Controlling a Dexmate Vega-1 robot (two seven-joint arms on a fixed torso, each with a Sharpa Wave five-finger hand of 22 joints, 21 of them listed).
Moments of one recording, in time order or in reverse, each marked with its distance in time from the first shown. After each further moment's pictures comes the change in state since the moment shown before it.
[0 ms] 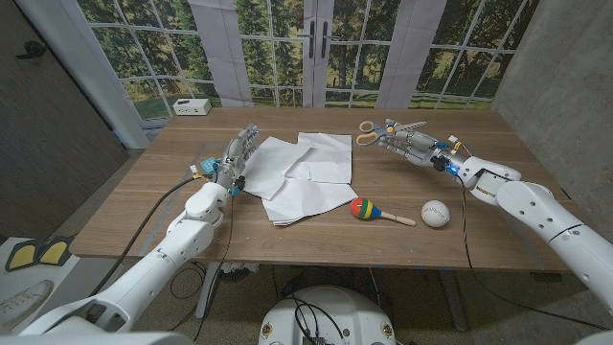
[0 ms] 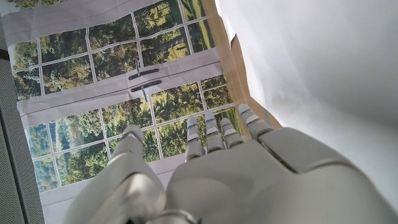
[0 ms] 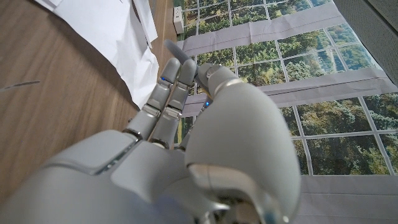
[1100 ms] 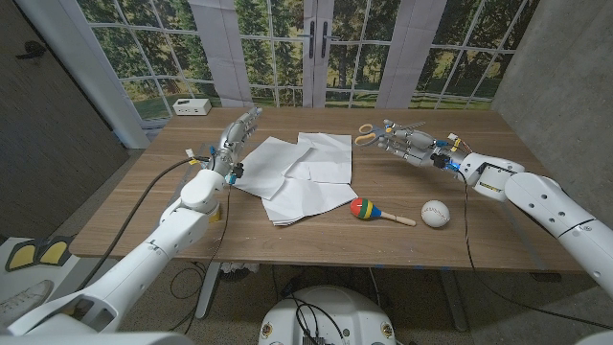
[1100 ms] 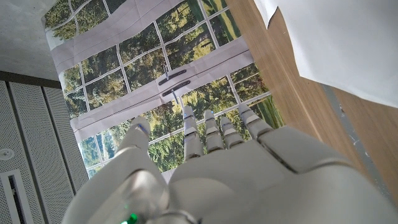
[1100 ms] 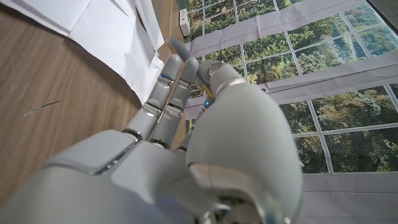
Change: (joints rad) left arm -0.004 0.055 -0.005 -0.107 0.117 -0.037 0.042; left_hand 0.089 0.069 0.058 -0.033 0.012 0.170 -0.052 0.033 0.005 0.010 -0.001 0.000 0.000 0.000 0.000 0.000 0.000 -0.002 0.002 0.000 0.000; right arm -0.010 -0.033 0.029 -0.077 0.111 -0.132 -0.104; right_hand -0.015 -0.015 -0.026 -0.046 0.009 0.027 0.027 -0.047 -0.036 0.001 -0.001 0.029 0.000 0.057 -0.014 -0.023 -0.023 0.042 -0.002 0.055 -0.069
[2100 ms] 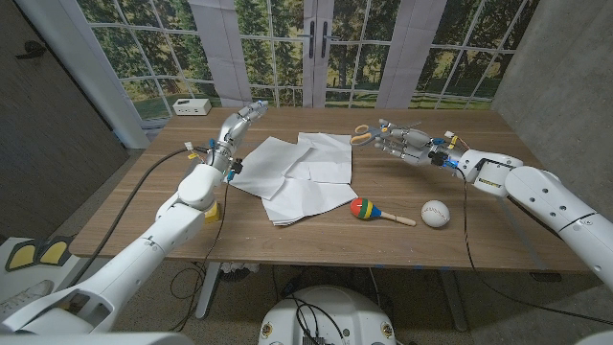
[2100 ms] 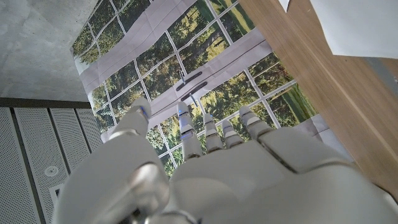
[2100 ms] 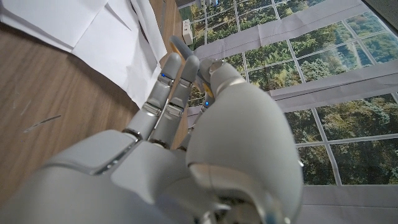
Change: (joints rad) left arm -0.025 0.025 0.008 0.012 0.122 -0.082 -0.001; left_hand 0.223 -0.085 0.041 -0.014 0.005 0.051 -0.023 -0.012 0.005 -0.055 -0.037 -0.016 0.000 -0.069 -0.007 0.000 0.000 -0.048 0.002 -0.008 0.000; right arm 0.029 -0.013 -0.015 -0.011 0.022 -0.047 0.004; right_hand 0.000 0.000 -0.010 -0.012 0.008 0.007 0.007 -0.030 -0.009 -0.006 0.006 0.031 0.000 0.032 -0.007 -0.026 -0.019 0.005 -0.005 0.035 -0.035
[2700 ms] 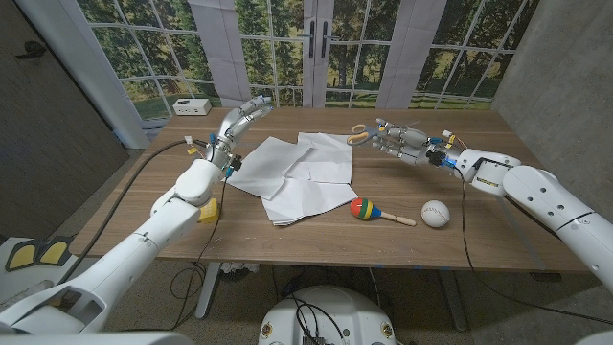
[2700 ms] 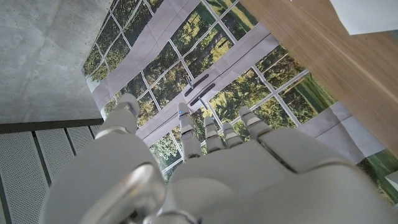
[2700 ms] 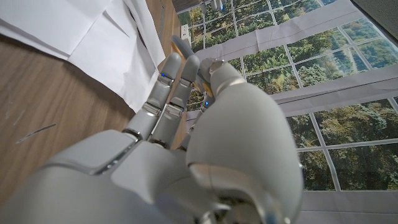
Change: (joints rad) left arm -0.008 0.041 0.003 -0.046 0.090 0.013 0.021; left_hand 0.007 -0.069 -0.033 0.013 -0.014 -0.011 0.011 -0.015 0.005 -0.033 0.006 -0.004 0.005 -0.031 0.000 0.000 0.000 -0.020 0.012 0.000 0.000; right arm 0.005 0.004 -0.007 -0.009 0.001 0.002 0.007; right_hand 0.000 0.000 -0.004 -0.004 0.004 0.000 0.000 -0.016 -0.005 -0.007 0.007 0.011 0.000 0.009 -0.002 -0.018 -0.009 -0.001 0.001 0.022 -0.012
